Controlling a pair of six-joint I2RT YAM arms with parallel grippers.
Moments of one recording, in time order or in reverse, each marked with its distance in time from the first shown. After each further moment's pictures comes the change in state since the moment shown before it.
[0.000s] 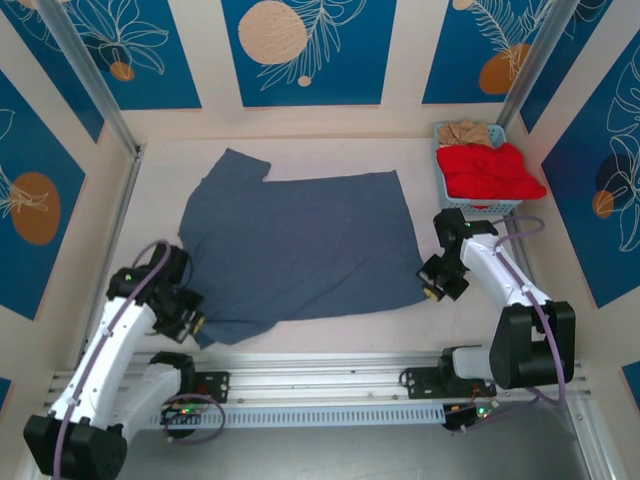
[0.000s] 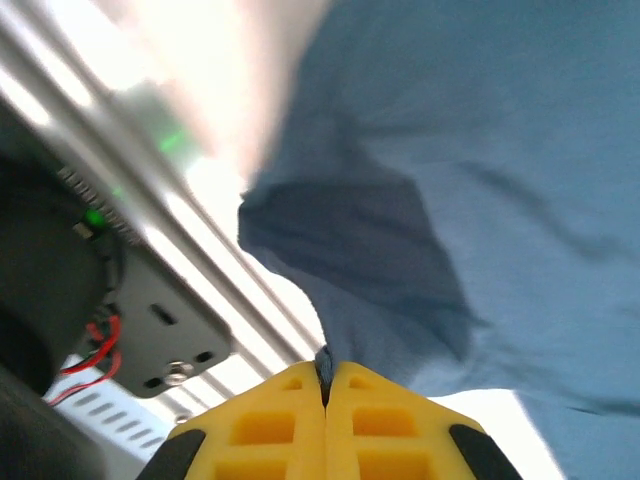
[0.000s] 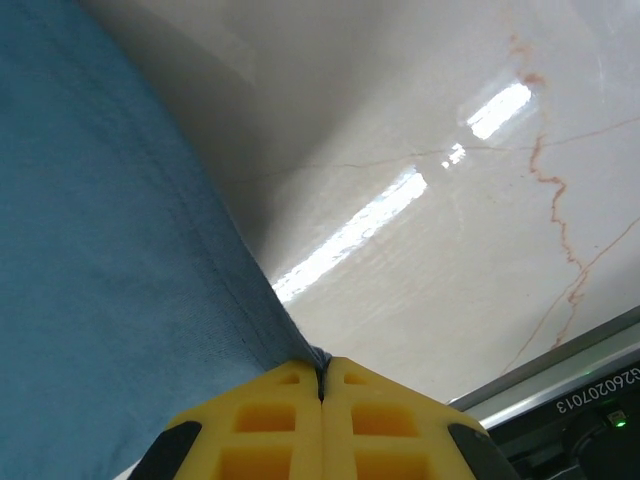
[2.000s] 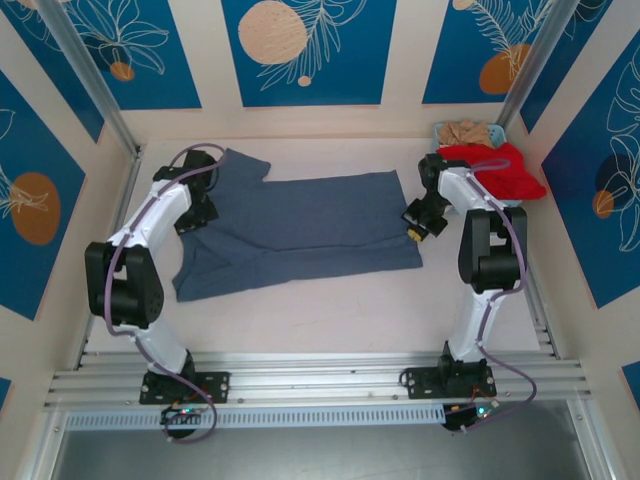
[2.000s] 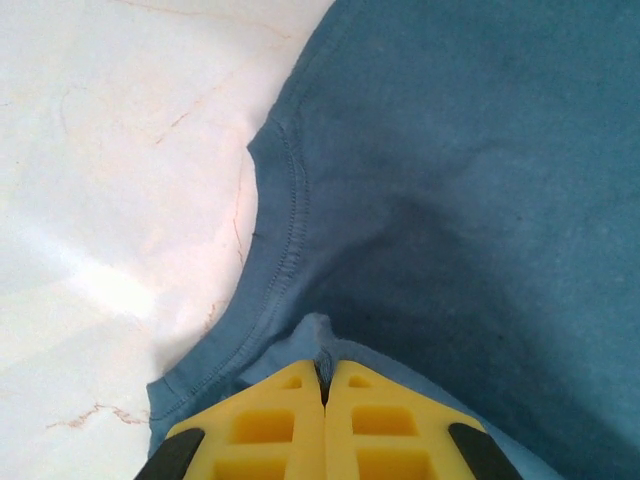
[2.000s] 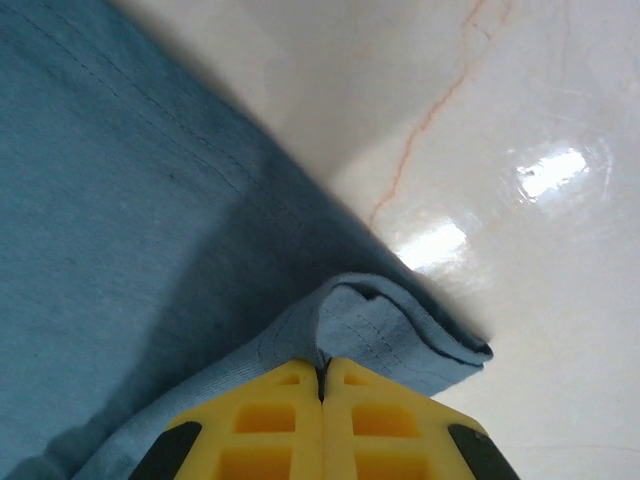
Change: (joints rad) left arm 0.047 0.840 0.610 0.338 -0.419 0.648; right arm -0.018 0.665 0.629 0.049 -0.035 -0.098
